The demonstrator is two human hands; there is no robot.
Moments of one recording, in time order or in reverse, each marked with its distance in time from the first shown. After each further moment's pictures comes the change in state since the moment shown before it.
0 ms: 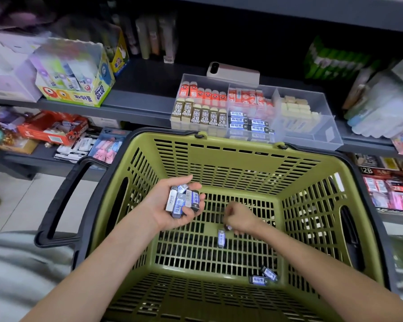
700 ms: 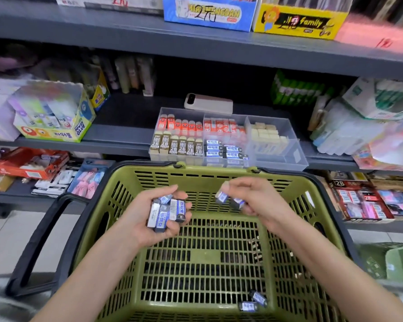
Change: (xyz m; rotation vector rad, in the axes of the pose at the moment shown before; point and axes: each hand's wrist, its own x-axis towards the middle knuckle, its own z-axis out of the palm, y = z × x) left_hand -0.025 0.022 0.033 0.120 -0.039 0.152; right_hand -0.104 -0.078 -0.109 0.756 0.229 -0.247
